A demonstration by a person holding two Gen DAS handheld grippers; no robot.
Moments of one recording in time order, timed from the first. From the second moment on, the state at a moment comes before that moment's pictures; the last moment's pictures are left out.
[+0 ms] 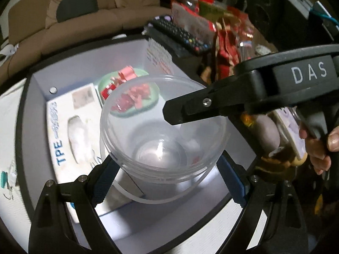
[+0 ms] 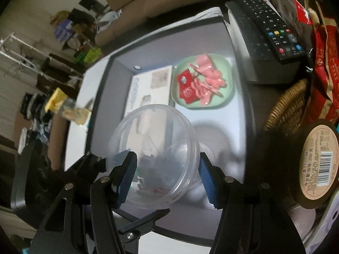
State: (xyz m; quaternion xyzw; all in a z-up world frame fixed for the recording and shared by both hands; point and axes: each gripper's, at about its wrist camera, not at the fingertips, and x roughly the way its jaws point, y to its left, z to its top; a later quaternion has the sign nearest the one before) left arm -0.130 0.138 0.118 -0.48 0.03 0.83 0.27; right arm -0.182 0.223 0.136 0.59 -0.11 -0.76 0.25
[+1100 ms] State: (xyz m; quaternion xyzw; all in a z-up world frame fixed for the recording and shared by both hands) left arm -0.096 0.101 0.142 -0.48 -0.02 0.83 0.28; right arm -0.144 0.217 0.160 0.55 0.06 -0.81 0.20
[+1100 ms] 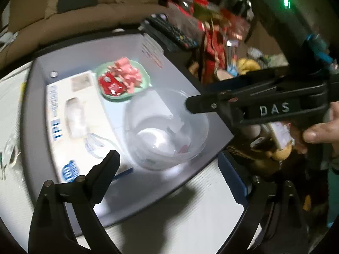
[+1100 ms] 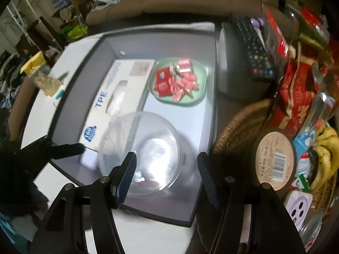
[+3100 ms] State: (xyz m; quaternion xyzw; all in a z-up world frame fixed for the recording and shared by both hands) left arm -0.067 -0.395 0.086 -0.35 -0.31 0.88 -0.05; right arm -0.231 -0.269 0.099 0.33 0.03 -0.77 0.55
